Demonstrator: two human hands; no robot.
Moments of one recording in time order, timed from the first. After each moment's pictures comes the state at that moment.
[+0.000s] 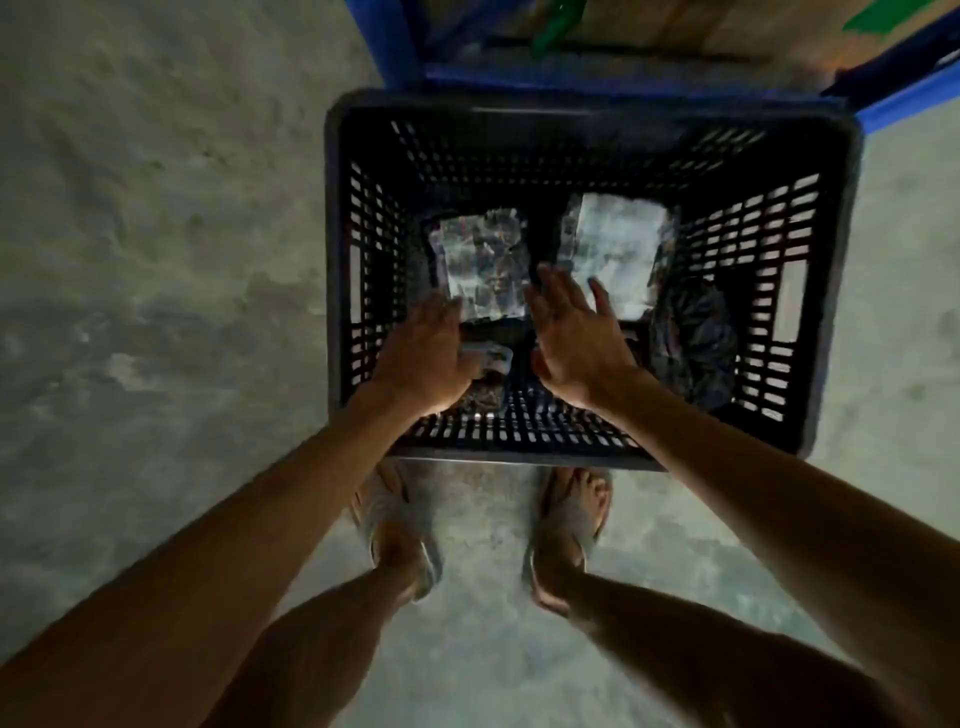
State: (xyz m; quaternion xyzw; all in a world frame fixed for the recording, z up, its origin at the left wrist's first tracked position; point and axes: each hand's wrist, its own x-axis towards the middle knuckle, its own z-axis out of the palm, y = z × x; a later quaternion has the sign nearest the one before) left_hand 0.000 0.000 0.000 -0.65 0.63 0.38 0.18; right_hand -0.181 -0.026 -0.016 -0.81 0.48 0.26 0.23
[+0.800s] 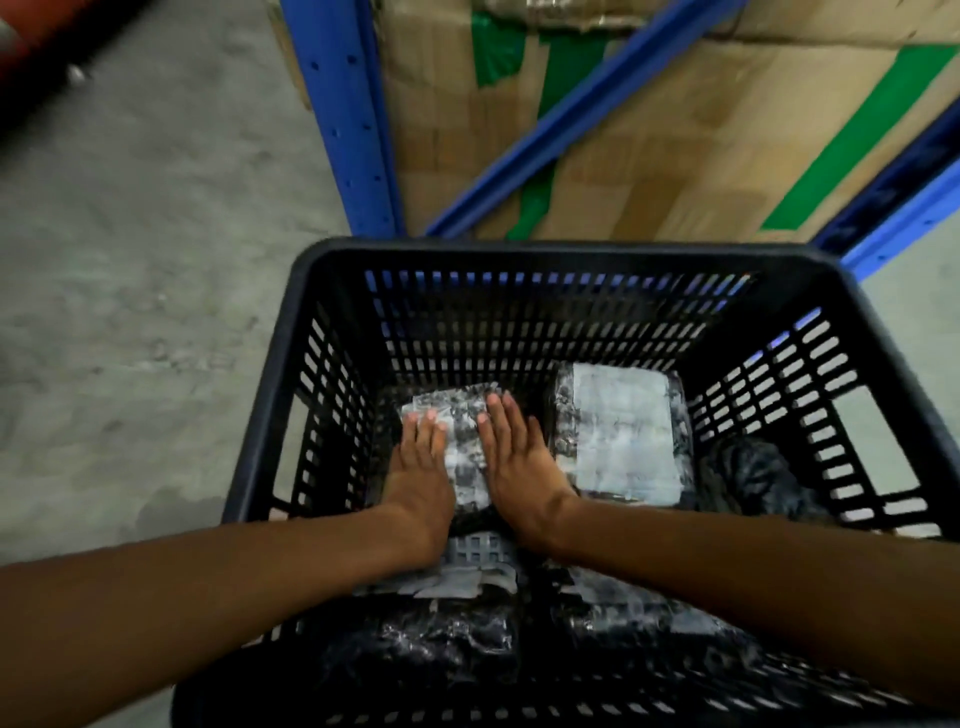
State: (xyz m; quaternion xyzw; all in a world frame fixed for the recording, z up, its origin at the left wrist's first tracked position) left_hand -0.007 -0.039 -0.162 -0.58 0.73 0.09 0.36; right_hand -0.137 -0.057 -0.184 -0.86 0.45 0.25 -0.05
